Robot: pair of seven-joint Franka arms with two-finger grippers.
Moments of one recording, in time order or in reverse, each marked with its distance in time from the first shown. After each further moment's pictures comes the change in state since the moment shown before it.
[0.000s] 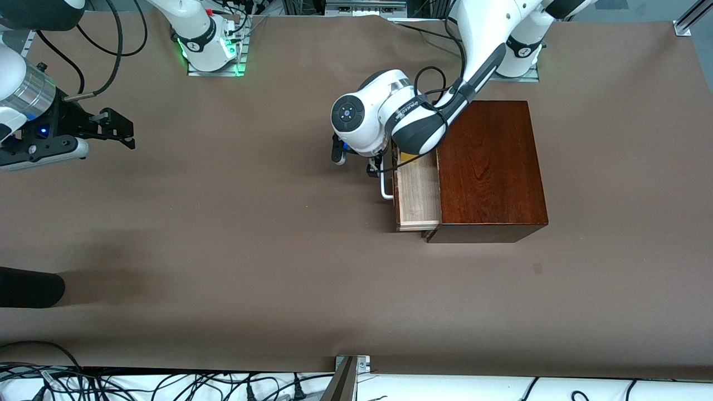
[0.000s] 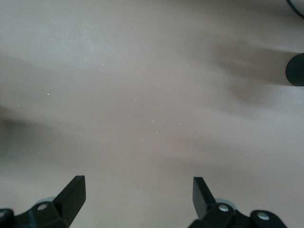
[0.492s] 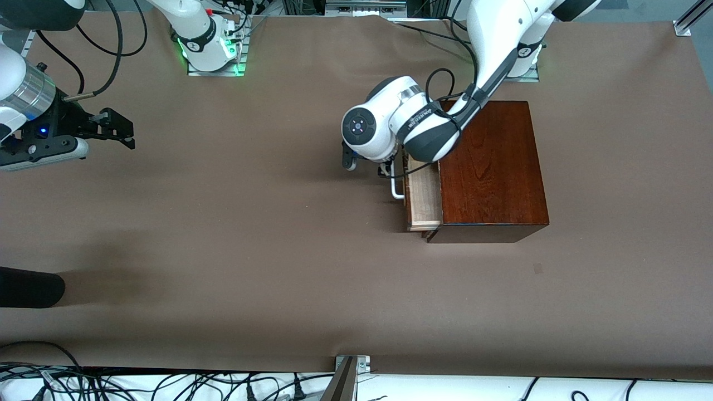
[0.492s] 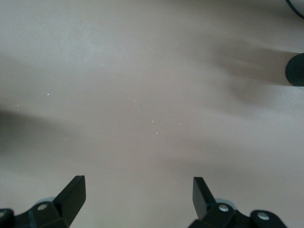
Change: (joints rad) left arm 0.061 -0.001 -0.010 0.011 -0.015 -0.113 0.000; right arm 0.000 0.000 0.000 0.000 -0.001 0.001 0.000
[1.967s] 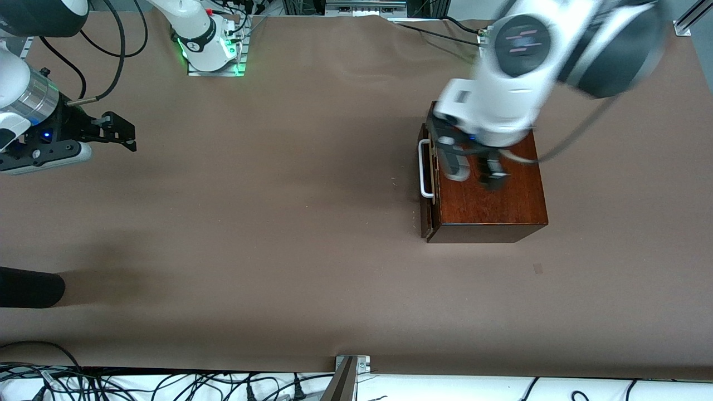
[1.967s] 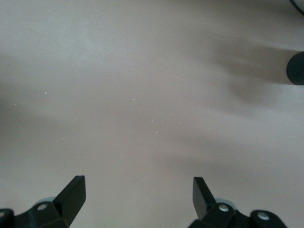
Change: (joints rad) left arm 0.253 -0.309 0.067 0.226 0.020 -0.180 -0.036; right arm 0.000 0.013 0.000 0.001 -0.004 0.000 0.000
